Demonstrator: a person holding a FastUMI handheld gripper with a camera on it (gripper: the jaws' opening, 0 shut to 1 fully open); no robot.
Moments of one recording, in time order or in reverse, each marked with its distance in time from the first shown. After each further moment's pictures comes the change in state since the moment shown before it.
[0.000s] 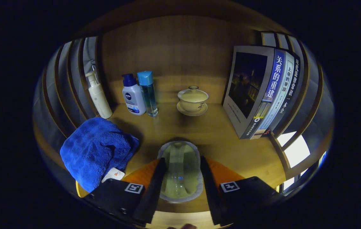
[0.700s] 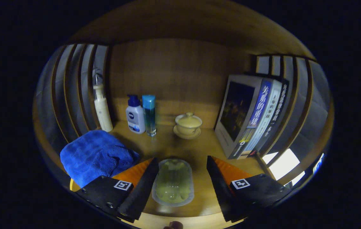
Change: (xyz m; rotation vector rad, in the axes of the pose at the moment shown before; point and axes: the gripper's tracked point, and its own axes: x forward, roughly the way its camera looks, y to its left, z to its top) arm -0.045 -0.007 0.050 -0.073 -0.292 -0.080
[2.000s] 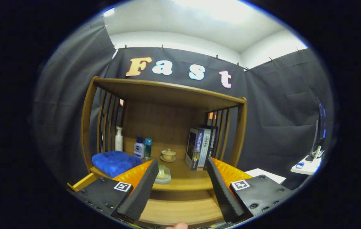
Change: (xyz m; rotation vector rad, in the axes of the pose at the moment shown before) arm -0.281 -0.033 -0.030 0.003 -0.439 -0.132
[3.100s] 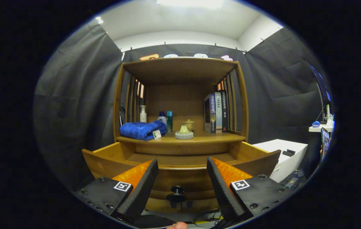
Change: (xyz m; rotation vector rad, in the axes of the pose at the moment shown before) arm -0.088 0.043 -0.176 0.123 0.065 0.135
